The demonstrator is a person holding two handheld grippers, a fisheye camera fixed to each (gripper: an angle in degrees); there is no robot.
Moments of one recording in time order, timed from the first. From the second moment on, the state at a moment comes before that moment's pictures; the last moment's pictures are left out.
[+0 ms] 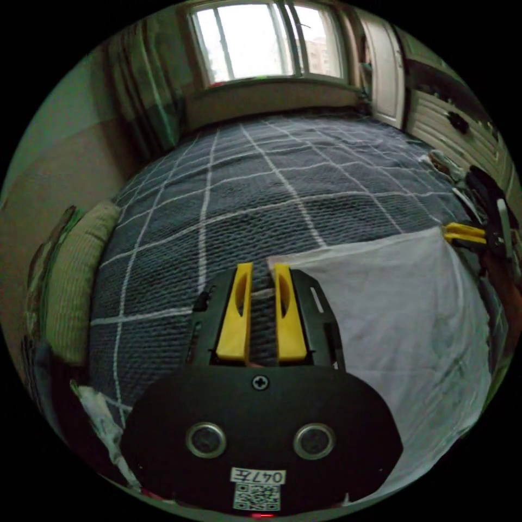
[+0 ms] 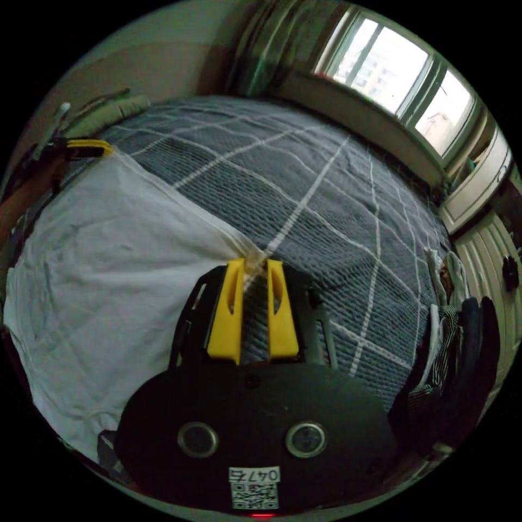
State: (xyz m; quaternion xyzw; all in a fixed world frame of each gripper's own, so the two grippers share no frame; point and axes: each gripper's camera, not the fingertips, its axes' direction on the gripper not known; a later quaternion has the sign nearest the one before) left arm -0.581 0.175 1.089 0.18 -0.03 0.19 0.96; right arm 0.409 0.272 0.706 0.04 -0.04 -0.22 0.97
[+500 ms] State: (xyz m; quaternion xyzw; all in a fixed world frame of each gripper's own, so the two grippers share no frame) left arm -0.580 0.504 0.982 0.21 0.16 0.54 0.80; right arm 0.362 0.537 0.486 0.18 -0.32 -0.42 0.83
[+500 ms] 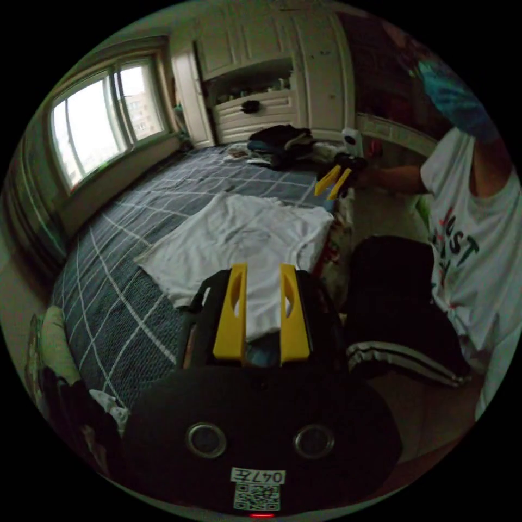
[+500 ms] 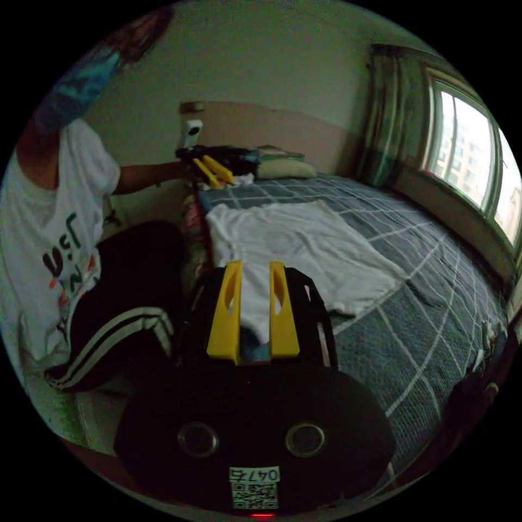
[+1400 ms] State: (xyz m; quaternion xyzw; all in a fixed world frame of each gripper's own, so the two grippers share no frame) left arm -0.493 0.663 1.043 0.15 -0.02 0.64 0.75; right arm 0.252 0.637 0.411 0.14 -0.12 -0.52 0.83
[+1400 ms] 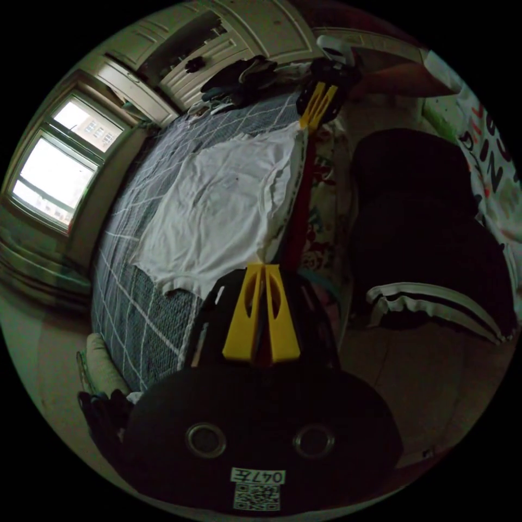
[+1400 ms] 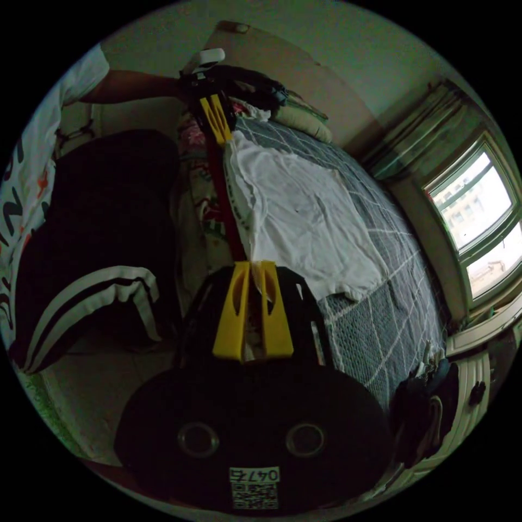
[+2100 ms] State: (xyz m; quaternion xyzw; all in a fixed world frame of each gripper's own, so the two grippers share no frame) left arm -0.472 0.670 0.994 0.17 -0.01 0.58 0.80; right arm 0.245 0.627 0.347 0.15 -0.13 -0.51 0.84
